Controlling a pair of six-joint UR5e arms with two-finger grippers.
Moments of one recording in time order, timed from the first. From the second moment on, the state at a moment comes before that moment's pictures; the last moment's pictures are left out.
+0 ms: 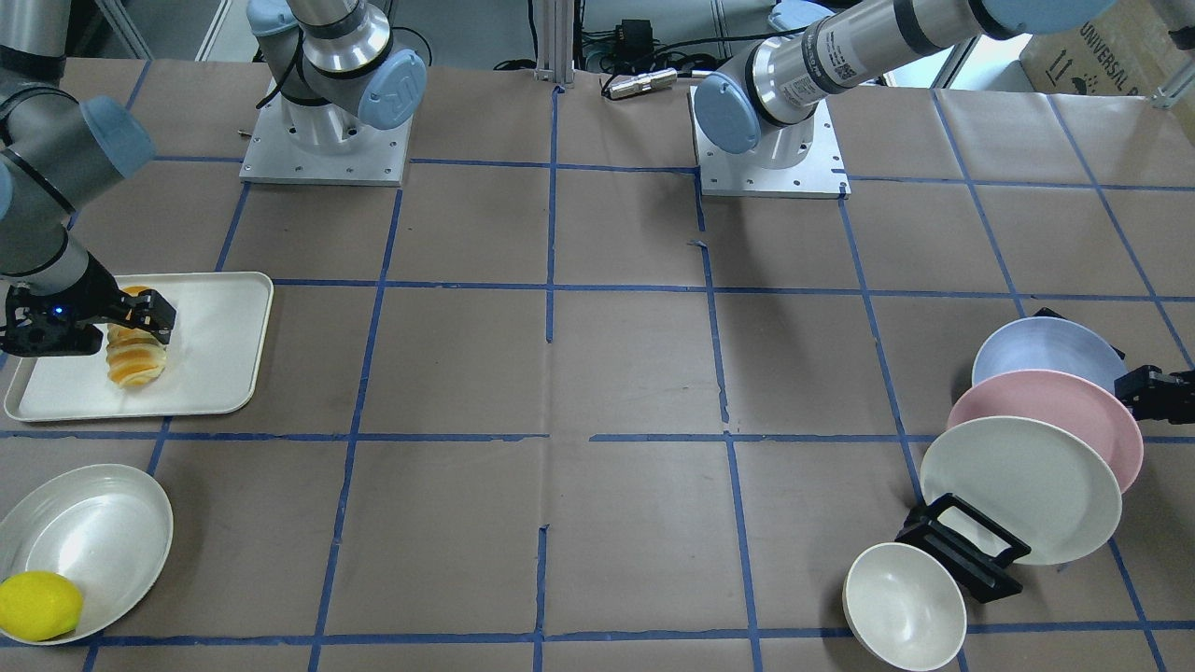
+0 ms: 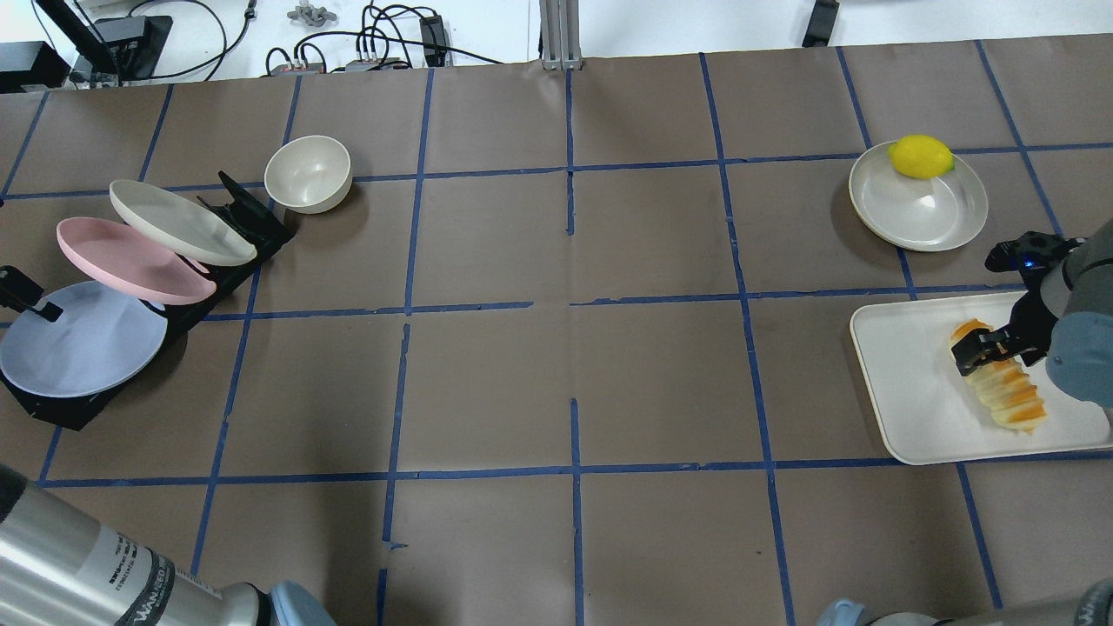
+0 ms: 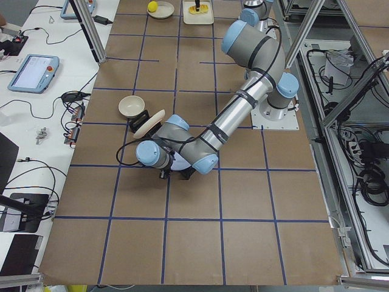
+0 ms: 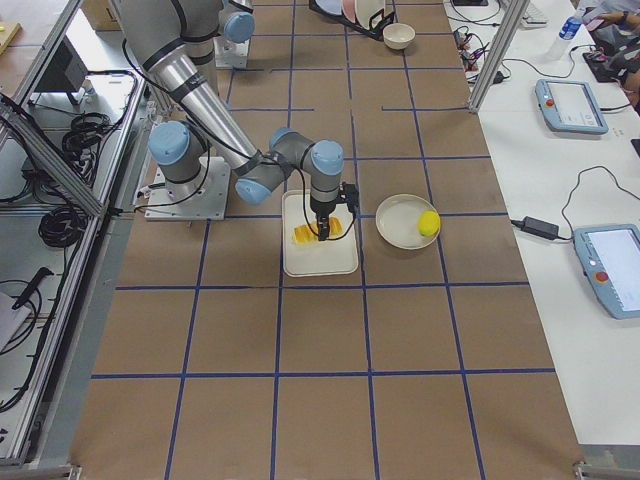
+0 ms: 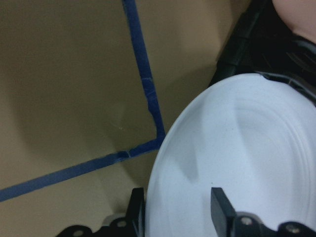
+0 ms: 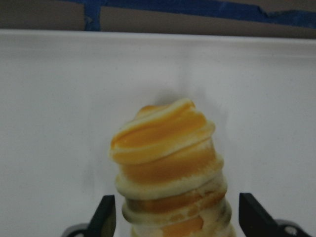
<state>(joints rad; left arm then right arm) -0.75 -2.24 -1.30 -1.49 1.52 1.06 0.94 -1.36 2.20 -2.41 -1.64 -0.72</state>
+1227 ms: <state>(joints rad) -0.70 -2.11 -1.21 -1.62 1.62 1.15 0.94 -1.44 2.20 -2.41 -1.64 -0.73</state>
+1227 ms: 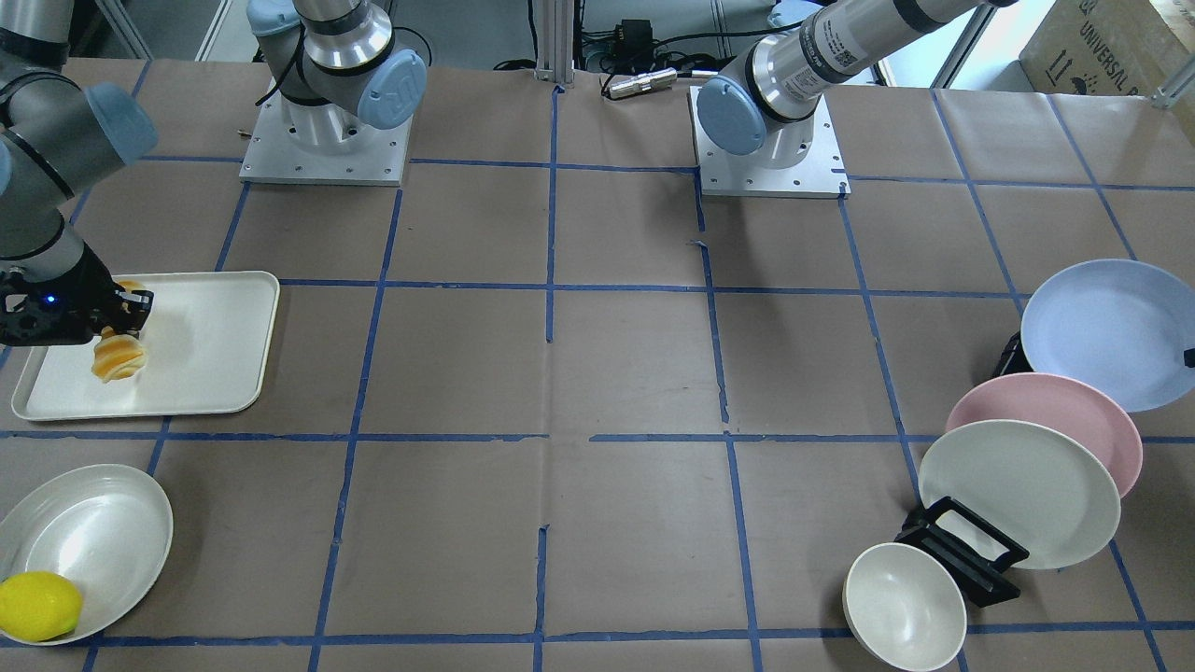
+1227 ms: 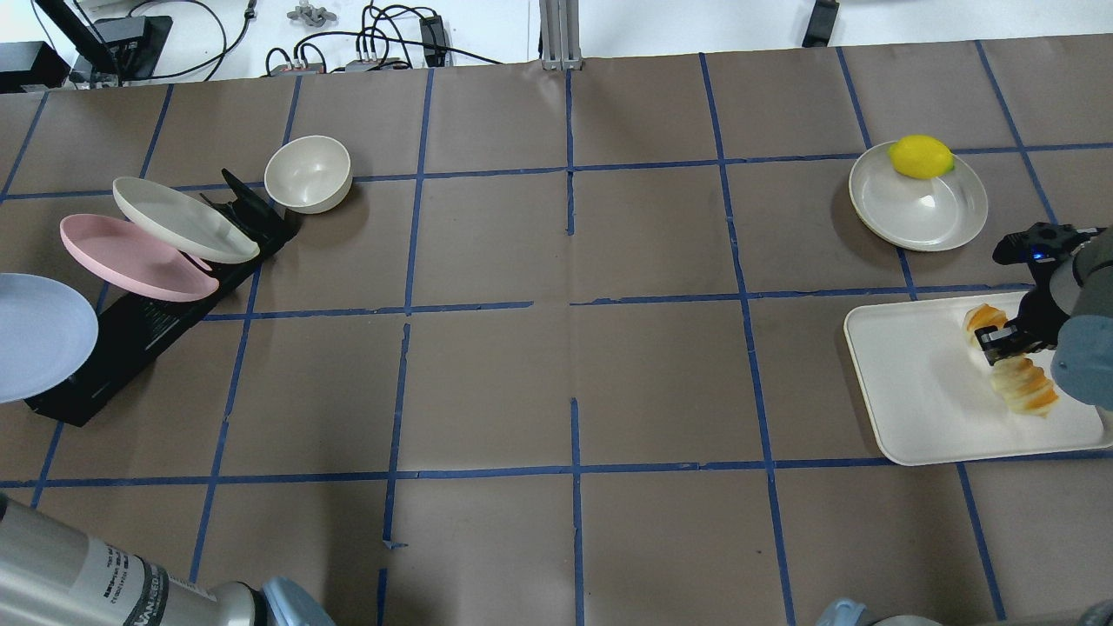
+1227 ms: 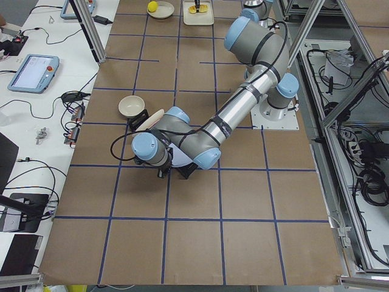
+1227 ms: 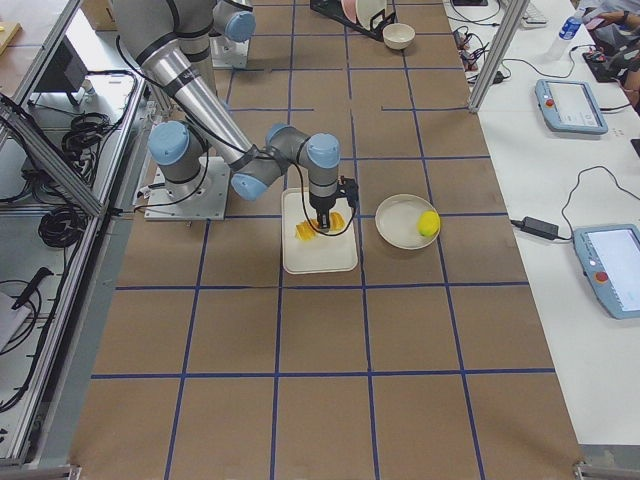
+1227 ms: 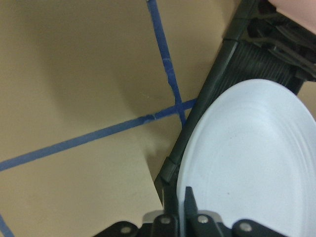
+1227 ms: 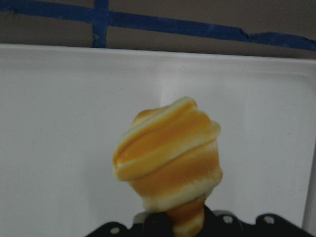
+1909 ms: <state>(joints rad) -0.75 -1.84 -1.22 -1.76 1.60 1.16 0.96 -1.75 2.12 -2.04 -1.62 -0.72</state>
